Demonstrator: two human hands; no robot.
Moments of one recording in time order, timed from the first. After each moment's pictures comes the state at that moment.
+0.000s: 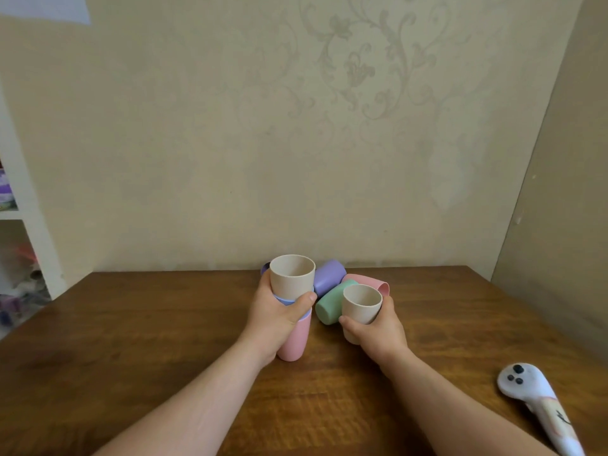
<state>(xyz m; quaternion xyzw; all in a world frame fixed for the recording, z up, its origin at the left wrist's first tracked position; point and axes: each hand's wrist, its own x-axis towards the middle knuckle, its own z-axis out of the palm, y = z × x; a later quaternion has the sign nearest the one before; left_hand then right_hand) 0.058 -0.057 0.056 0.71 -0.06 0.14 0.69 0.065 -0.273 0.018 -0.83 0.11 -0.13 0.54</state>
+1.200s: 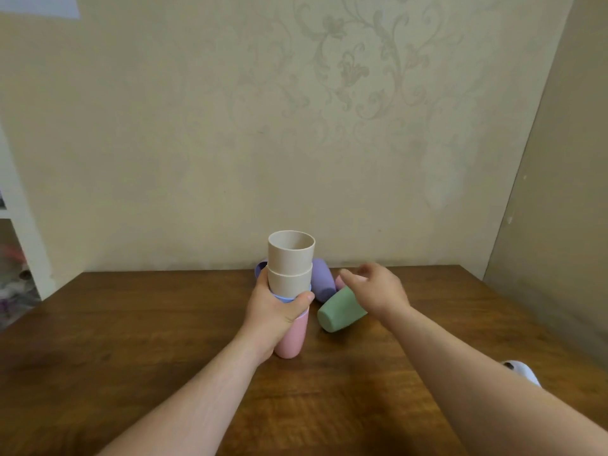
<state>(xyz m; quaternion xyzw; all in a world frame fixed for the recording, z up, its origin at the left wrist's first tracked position) 0.064 -0.063 0.056 0.72 -0.03 0.13 0.68 0.077 -0.274 0.106 -0.90 0.10 -0.11 0.41</state>
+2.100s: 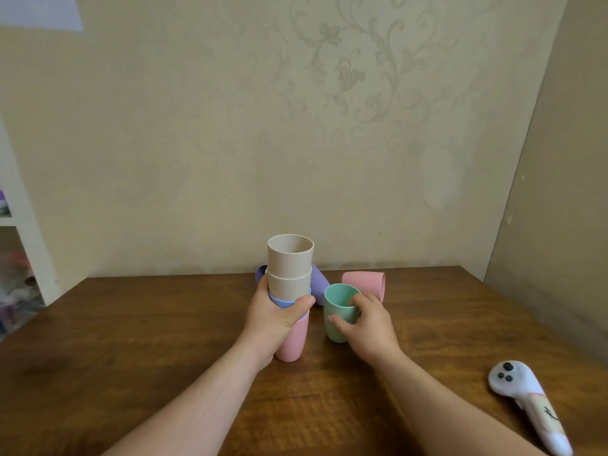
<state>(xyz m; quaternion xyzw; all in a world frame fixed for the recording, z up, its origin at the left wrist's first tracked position) 0.065 -0.062 0.049 0.71 -0.04 0.12 0.69 0.061 -0.265 0.034 -0.91 0.02 -0.18 0.37</state>
